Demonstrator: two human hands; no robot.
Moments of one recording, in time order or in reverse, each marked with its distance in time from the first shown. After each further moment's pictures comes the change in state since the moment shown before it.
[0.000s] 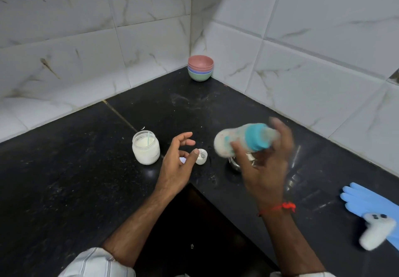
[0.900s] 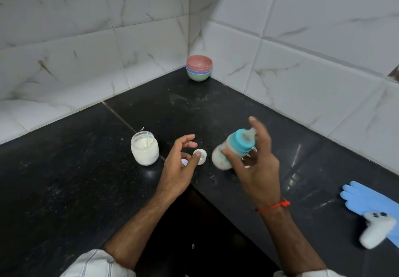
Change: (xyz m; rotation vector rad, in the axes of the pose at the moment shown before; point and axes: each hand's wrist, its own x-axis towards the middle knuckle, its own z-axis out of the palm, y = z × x) left_hand -0.003 0.002 0.006 0.005 -0.026 0.003; right_hand -0.004 0.010 -0.005 -0.118 -0.138 0.131
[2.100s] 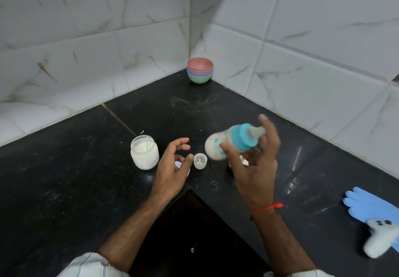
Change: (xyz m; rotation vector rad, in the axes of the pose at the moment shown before) left_hand 0.013 -0.010 -0.011 -0.014 0.049 0.013; right_hand 0.011 -0.005 0.023 0.215 0.119 -0.085
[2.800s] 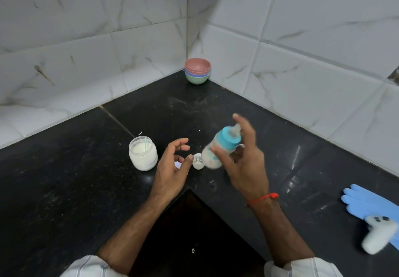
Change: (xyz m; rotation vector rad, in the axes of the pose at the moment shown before) left_hand -0.001 0.001 0.001 -0.001 -0.006 0.008; right_hand 0.011 0.010 -0.002 -0.198 -0.238 0.091
